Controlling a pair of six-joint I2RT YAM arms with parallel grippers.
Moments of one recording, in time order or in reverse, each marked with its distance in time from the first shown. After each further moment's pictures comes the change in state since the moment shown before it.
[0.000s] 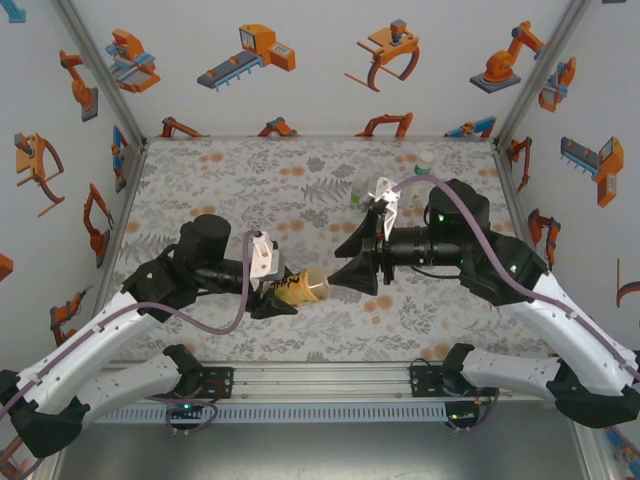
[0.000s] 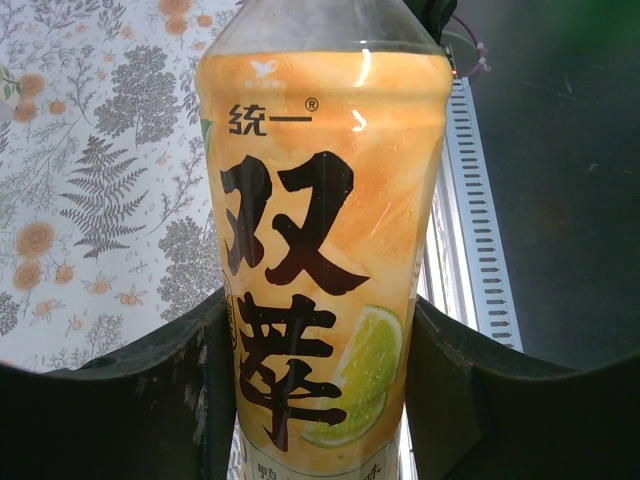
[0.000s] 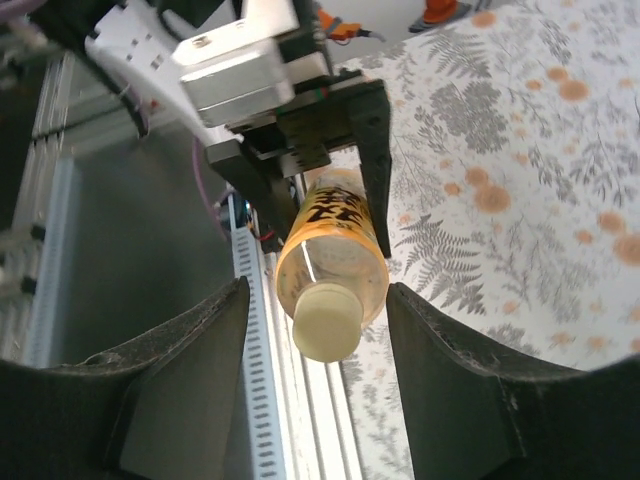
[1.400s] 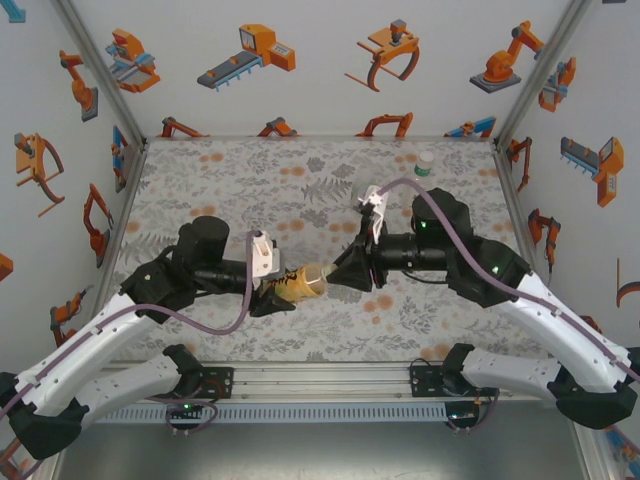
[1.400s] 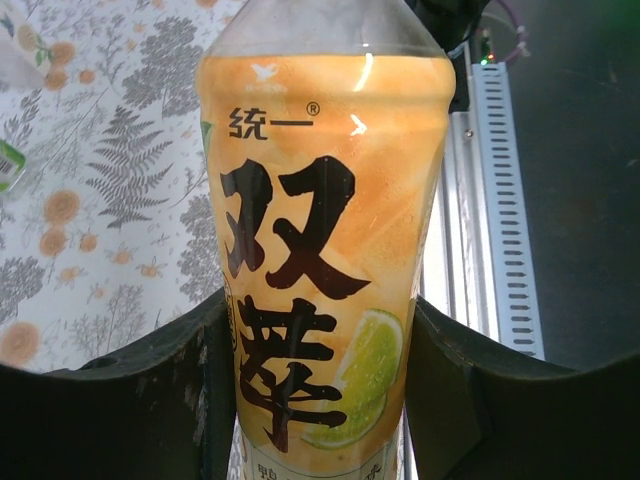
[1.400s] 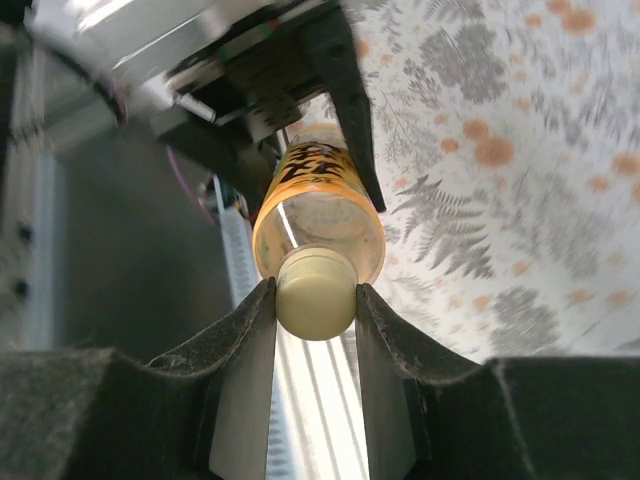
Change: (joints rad) left arm 0.000 -0.013 -0.006 -0.018 -0.102 -0.003; right arm 0.000 -0.024 -0.139 0.048 0.112 0.184
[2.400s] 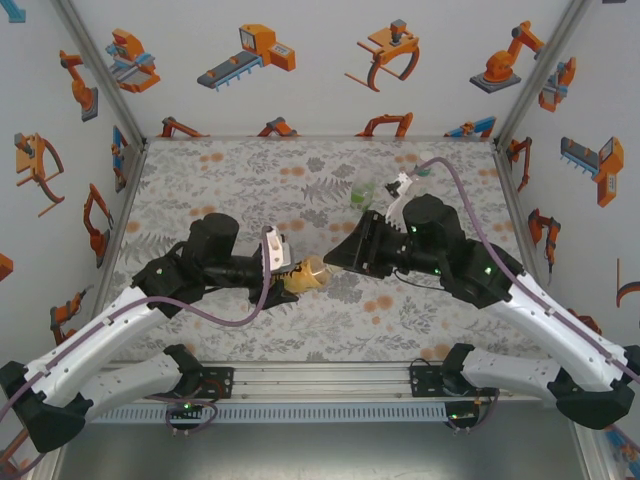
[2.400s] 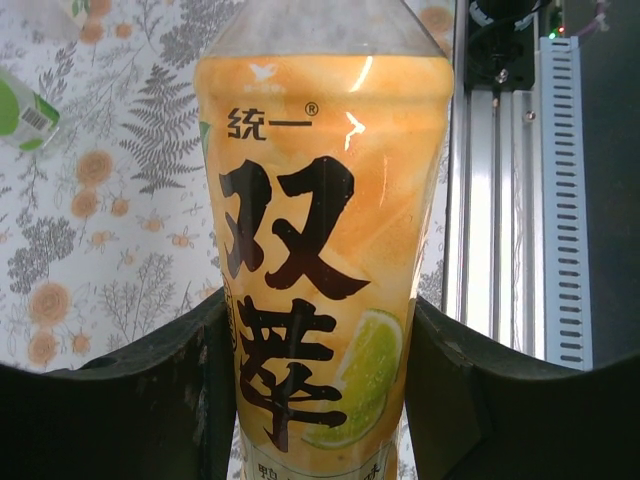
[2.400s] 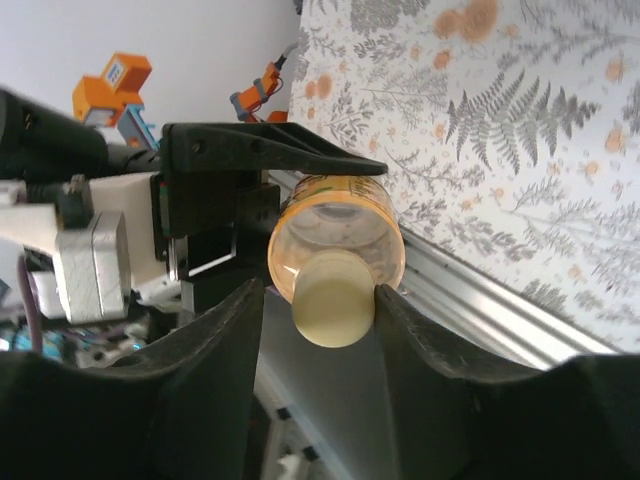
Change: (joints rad) left arm 0.001 0.054 -0.010 0.039 -0.073 0.016; right arm 0.001 -0.003 -0.035 -0.051 0.293 0.775
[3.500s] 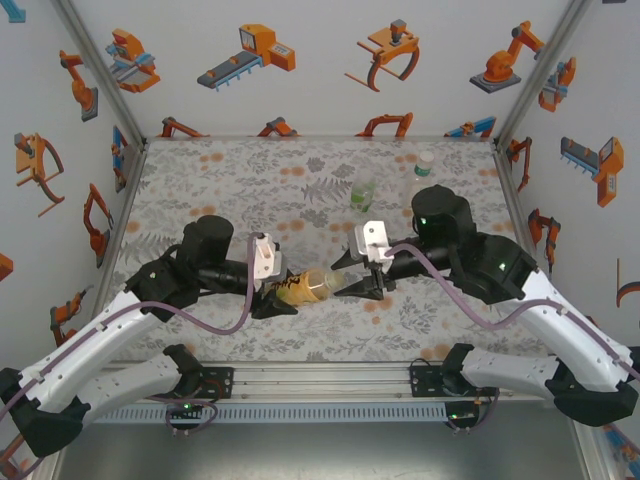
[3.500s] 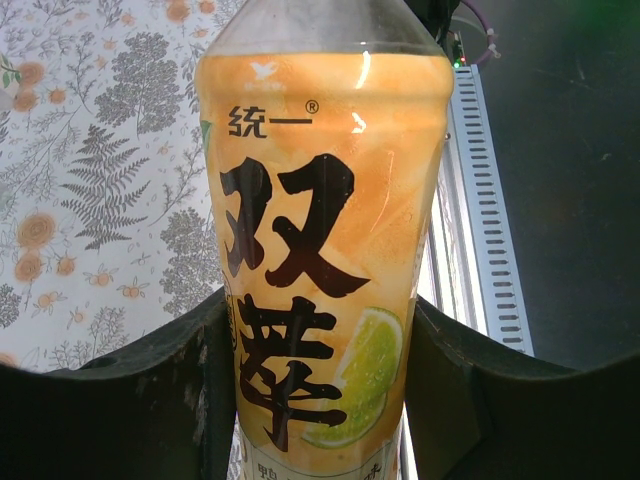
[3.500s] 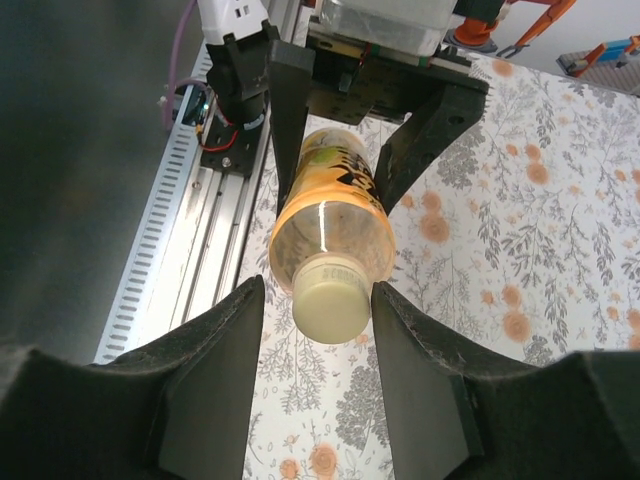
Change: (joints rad) left arm -0.001 -0.035 0.001 -0.022 0.160 0.008; right arm 0.001 0.027 0.121 -0.089 -0.542 -1.506
